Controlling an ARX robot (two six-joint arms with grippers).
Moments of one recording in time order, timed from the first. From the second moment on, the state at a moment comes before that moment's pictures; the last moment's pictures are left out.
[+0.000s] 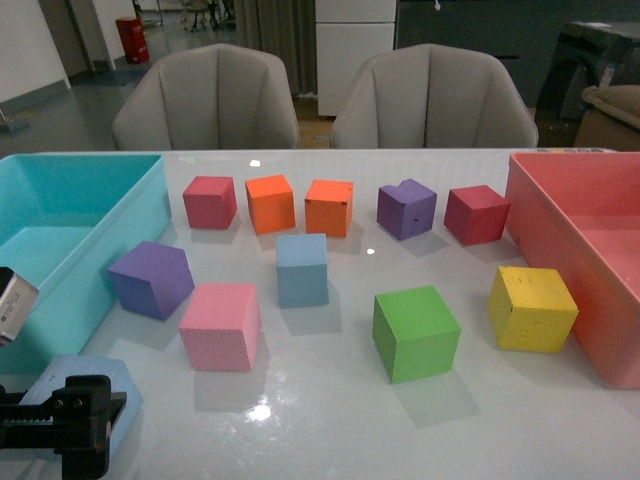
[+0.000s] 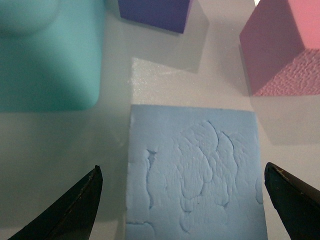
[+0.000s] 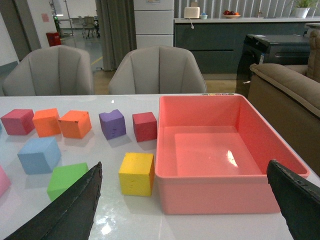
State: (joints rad) left arm -0.06 1.79 0.35 0.74 0.02 -0.06; right arm 0.00 0.00 0.01 0.00 0.00 0.00
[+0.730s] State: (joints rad) left arm -0.21 1.54 0.37 0.54 0.00 -0.05; right arm 0.00 0.00 0.01 0.00 0.00 0.00
